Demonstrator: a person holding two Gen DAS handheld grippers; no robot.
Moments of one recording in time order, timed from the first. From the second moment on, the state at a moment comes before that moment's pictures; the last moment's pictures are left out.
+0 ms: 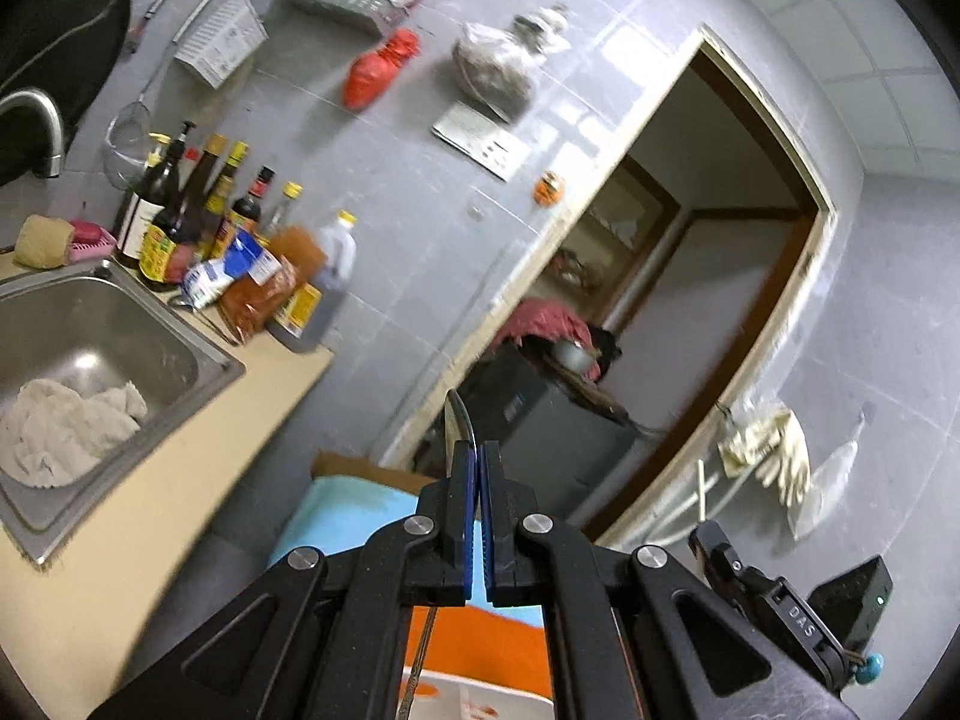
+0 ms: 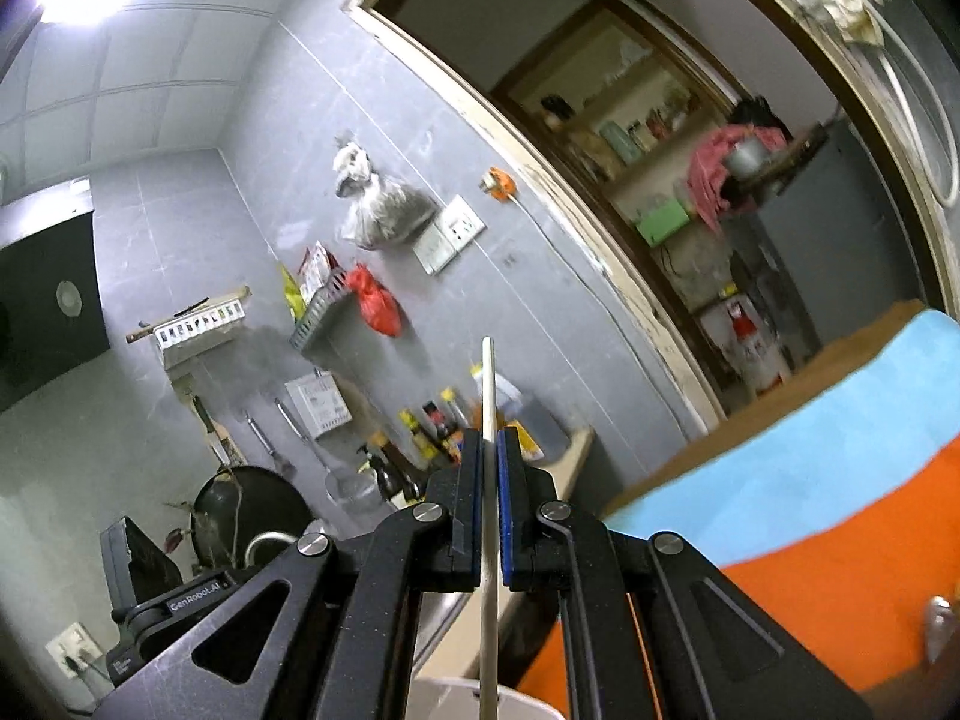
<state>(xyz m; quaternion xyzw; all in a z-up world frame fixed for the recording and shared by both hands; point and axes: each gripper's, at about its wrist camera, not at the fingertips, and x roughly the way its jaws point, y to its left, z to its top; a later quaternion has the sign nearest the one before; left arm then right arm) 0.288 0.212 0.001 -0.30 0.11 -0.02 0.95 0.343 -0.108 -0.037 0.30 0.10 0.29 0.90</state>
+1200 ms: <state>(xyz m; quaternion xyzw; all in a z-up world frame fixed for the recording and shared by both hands) 0.286 0.237 -0.044 -0.34 0.05 -0.04 0.94 0.309 -0.055 -0.057 0.22 -0.02 0.17 0.96</state>
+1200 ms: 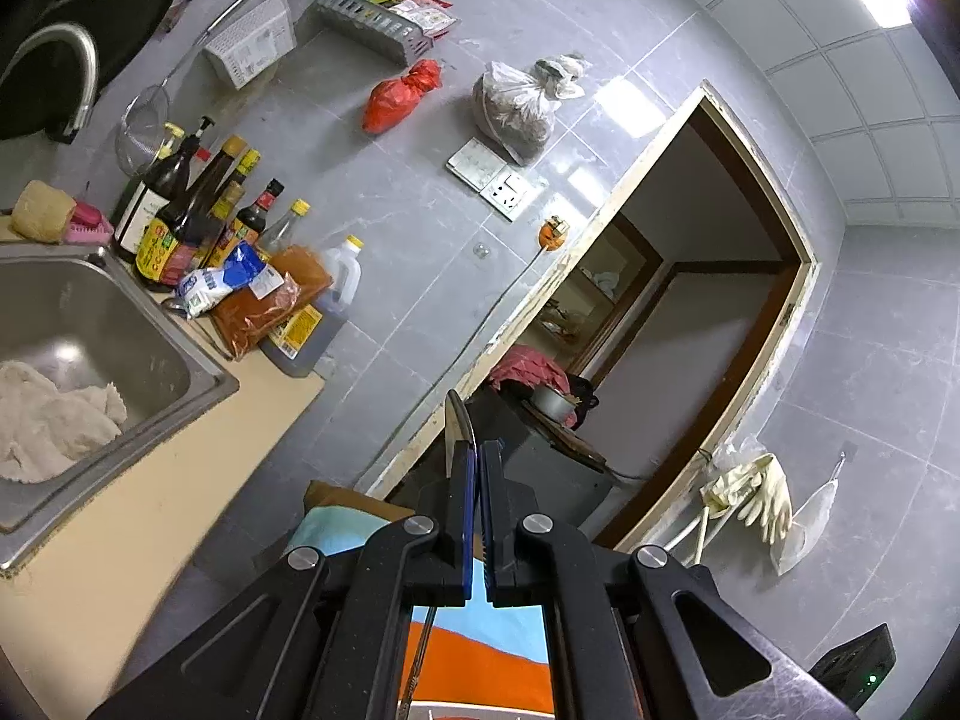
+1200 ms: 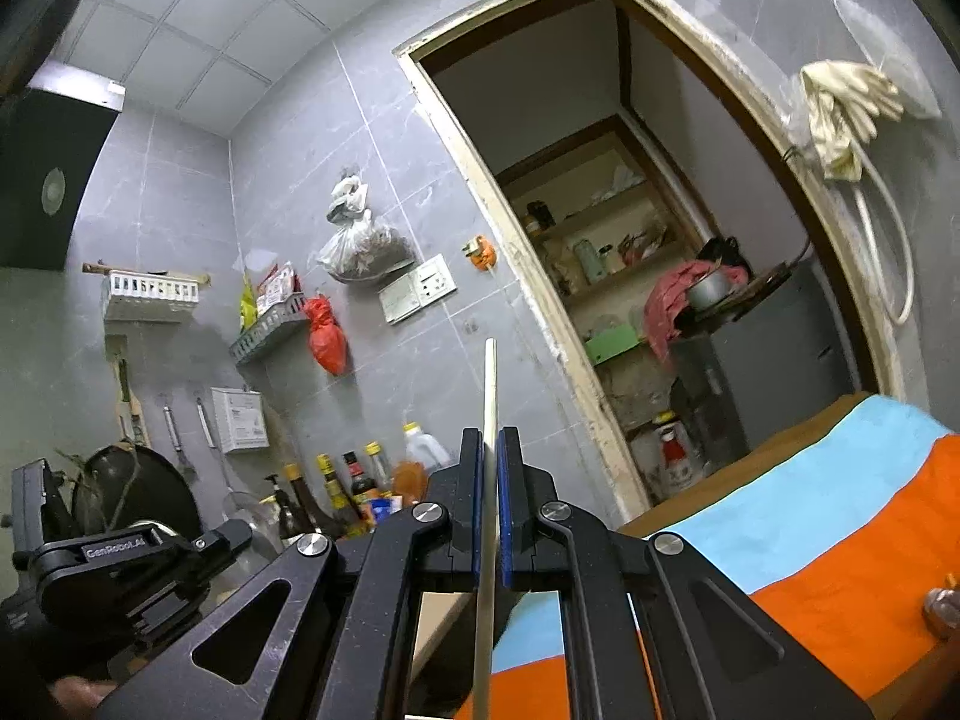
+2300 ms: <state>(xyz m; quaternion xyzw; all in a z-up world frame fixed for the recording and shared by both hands) 0.271 0.226 -0.066 -0.31 0.09 -0.03 0.95 0.315 -0.063 -0.063 0.19 0.04 0.16 0.97</state>
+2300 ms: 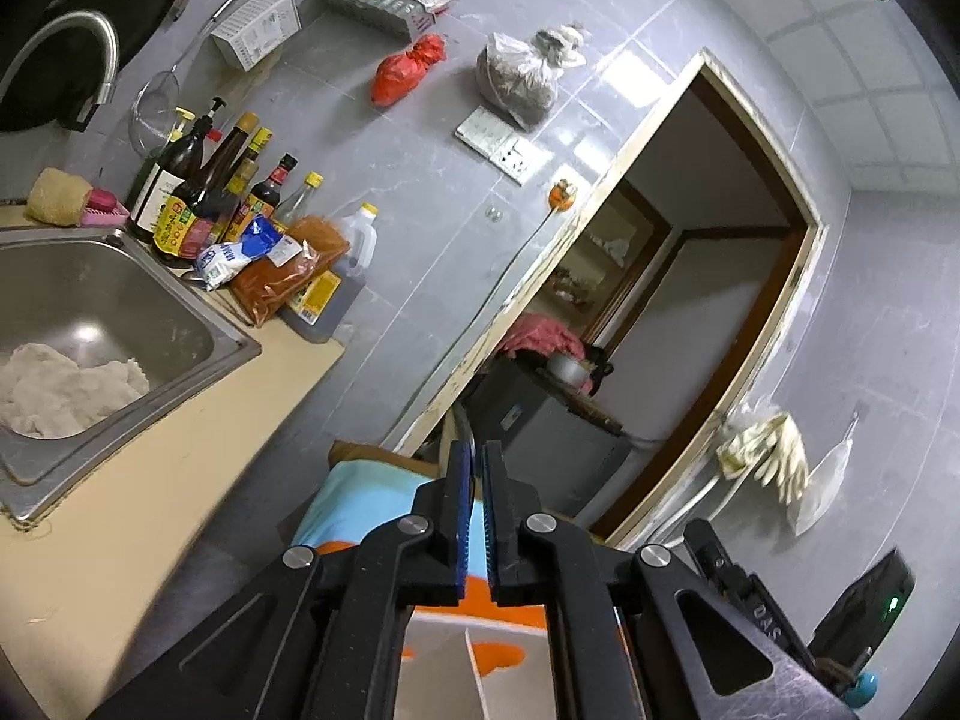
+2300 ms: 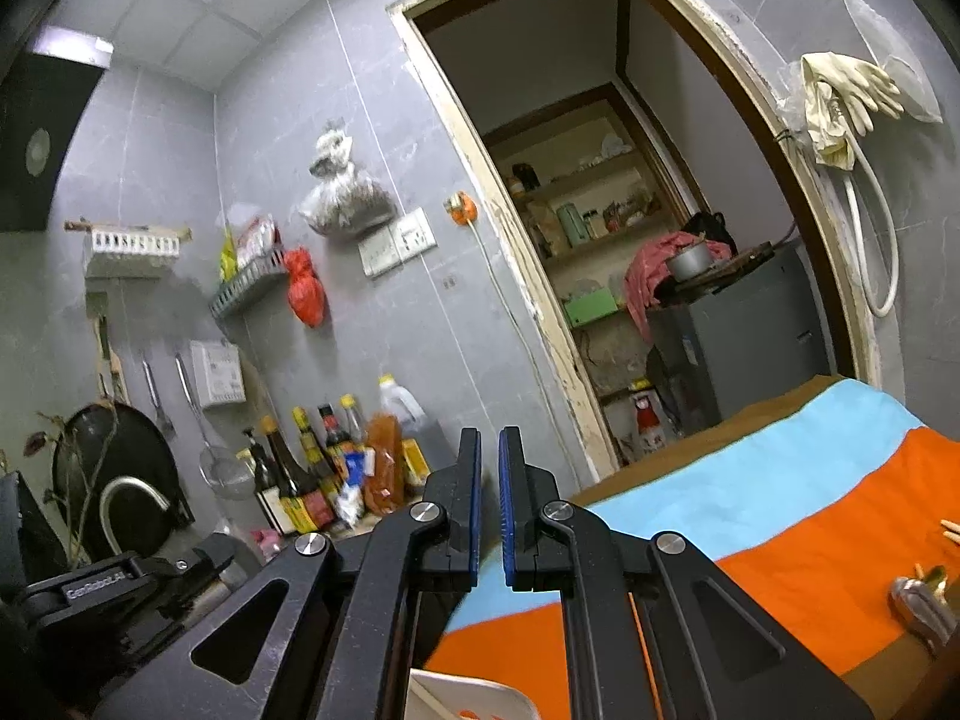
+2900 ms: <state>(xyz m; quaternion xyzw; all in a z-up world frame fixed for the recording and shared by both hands) 0.256 0.187 -0.030 -0.26 0.14 -0.02 0.96 0.310 -0.095 -0.029 0.18 0.13 0.13 0.97</state>
